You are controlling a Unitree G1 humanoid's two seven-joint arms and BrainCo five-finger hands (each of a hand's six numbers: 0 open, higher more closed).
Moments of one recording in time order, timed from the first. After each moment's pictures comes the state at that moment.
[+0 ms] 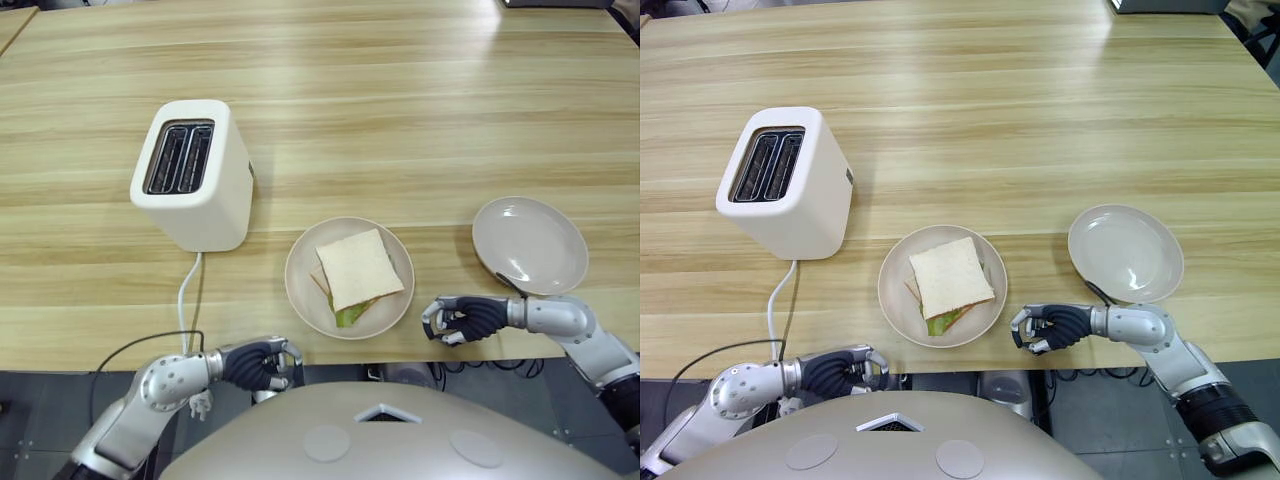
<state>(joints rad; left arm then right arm) 0.54 0.72 -0.31 -0.36 0.40 -0.13 -0.63 0.12 -0.87 0.36 0.16 -0.14 -0.57 0.81</state>
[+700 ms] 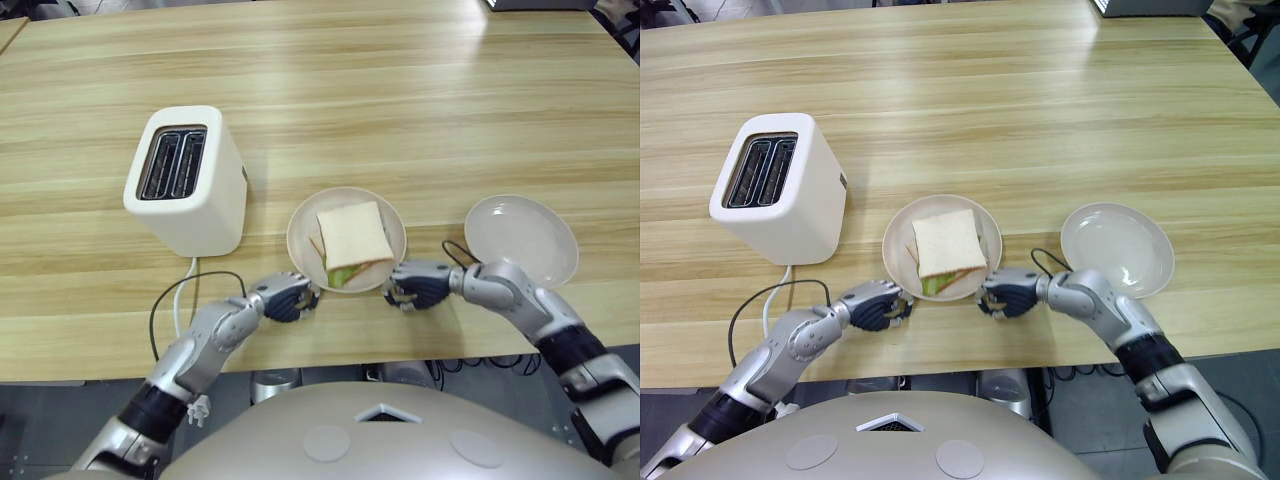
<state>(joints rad) 0.07 0.49 -0.44 -0.03 0.75 -0.06 -0.34 -0.34 -0.59 0.47 0.54 -0.65 -0.71 0.41</state>
